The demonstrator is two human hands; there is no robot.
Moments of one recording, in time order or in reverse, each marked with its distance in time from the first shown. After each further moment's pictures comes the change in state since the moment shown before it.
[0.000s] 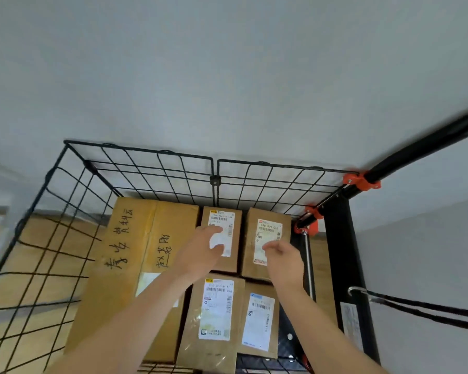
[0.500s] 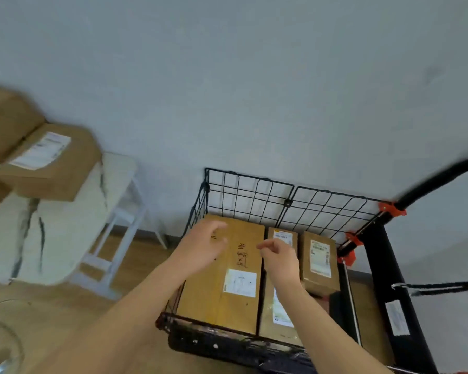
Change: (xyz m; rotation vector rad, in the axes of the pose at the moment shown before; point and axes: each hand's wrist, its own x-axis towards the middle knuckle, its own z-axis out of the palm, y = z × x) left_hand -0.215 -0.089 -0.177 0.071 0.236 0.219; right_hand -0.249 -0.096 0.090 0.025 -0.125 -0.294
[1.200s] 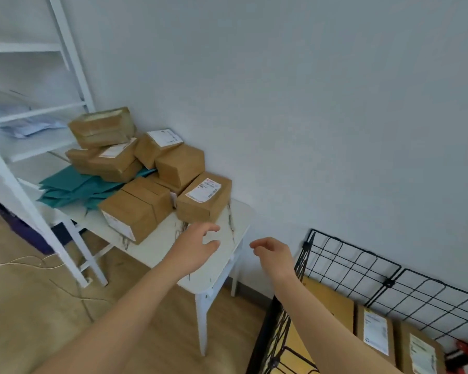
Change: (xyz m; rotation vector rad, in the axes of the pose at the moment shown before) left_hand -0.156 -0.150 -0.217 -0.100 0.447 -0.110; right_hand -0.145 -0.178 0.195 0.003 -0.285 -0.312
